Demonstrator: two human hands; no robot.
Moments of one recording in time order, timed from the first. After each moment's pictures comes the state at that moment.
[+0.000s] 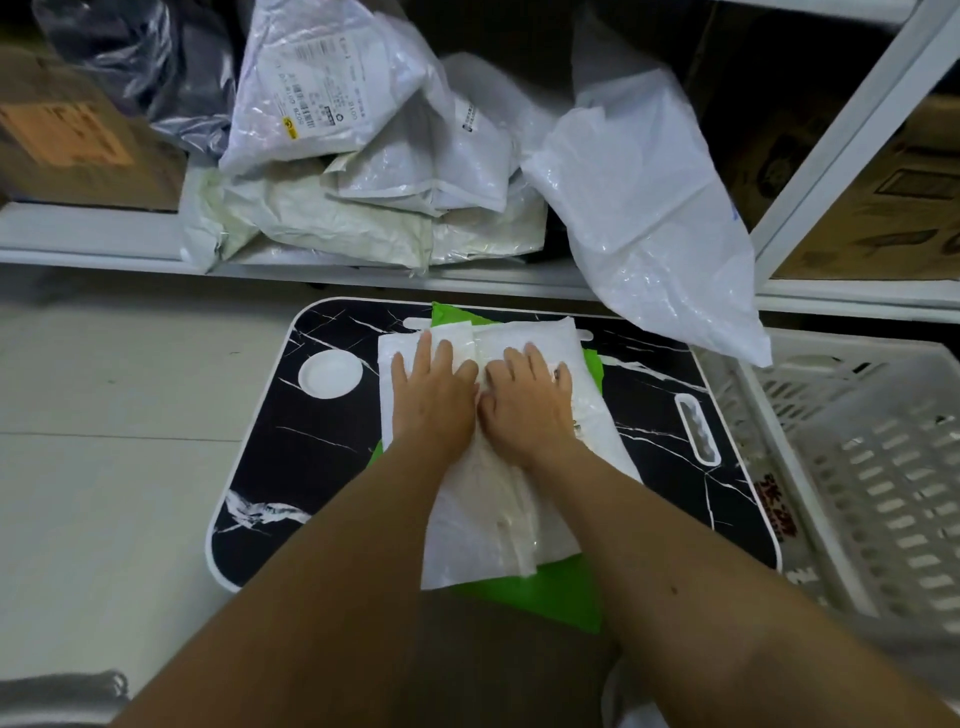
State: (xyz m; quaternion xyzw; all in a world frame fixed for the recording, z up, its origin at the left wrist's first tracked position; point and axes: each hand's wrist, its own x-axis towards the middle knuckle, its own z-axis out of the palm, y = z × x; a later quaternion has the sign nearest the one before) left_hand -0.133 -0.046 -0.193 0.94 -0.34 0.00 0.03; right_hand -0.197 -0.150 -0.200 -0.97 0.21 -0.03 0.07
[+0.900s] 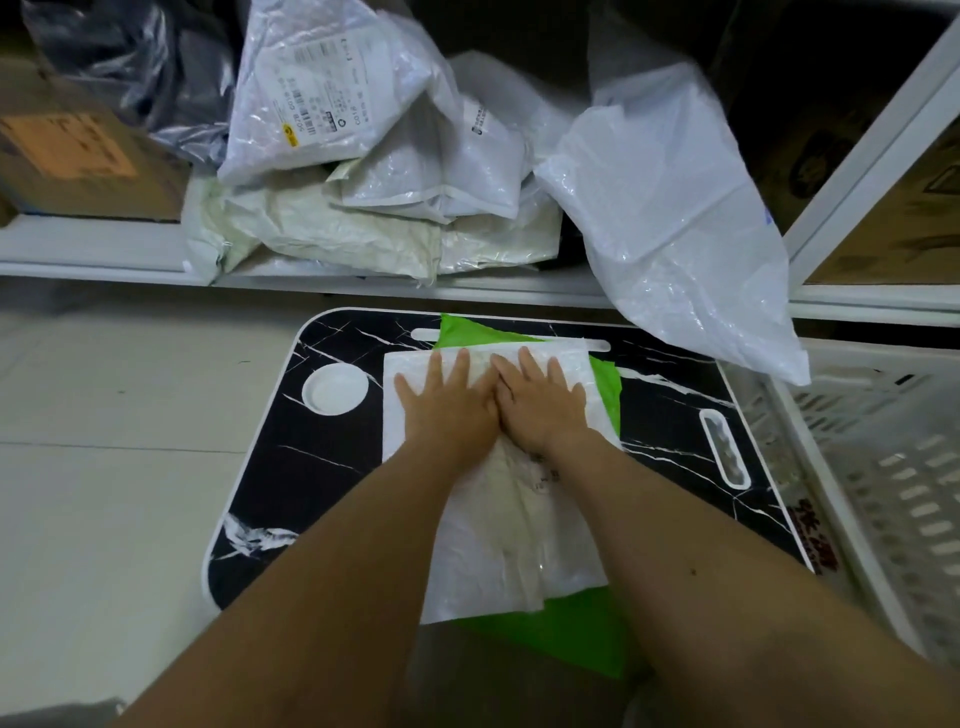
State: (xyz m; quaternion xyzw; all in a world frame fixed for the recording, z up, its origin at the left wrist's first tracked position) left_hand -0.116 -0.065 -0.199 0.94 -0.33 -0.11 0.04; right_hand -0.163 -0.178 -0.208 -0.95 0.25 0.10 0.18
